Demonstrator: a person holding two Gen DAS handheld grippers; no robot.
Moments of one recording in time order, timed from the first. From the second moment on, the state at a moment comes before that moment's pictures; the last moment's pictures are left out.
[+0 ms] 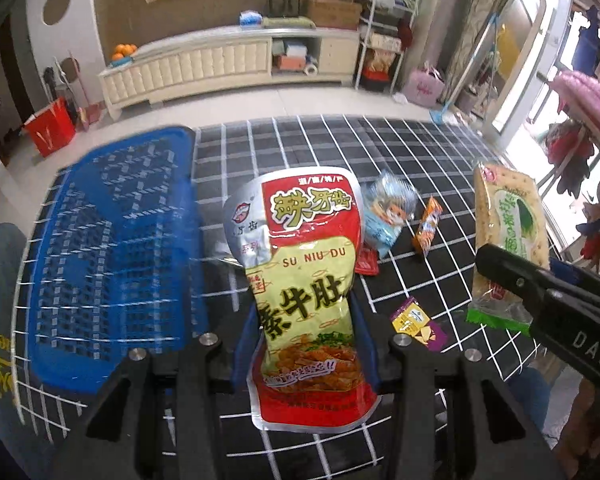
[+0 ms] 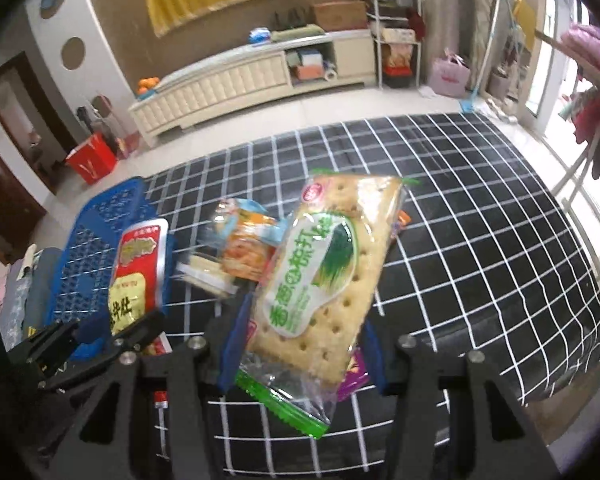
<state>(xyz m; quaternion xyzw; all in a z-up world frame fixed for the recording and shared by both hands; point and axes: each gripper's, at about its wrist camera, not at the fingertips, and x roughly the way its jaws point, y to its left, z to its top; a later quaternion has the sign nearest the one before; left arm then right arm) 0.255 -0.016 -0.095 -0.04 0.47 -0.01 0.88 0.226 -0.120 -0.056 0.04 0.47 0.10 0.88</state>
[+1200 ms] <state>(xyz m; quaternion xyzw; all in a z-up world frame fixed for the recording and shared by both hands) 0.255 0.173 -0.110 -0.08 0.51 0.06 0.85 0.248 0.052 -0.066 -0.02 0.47 0.26 0.84</state>
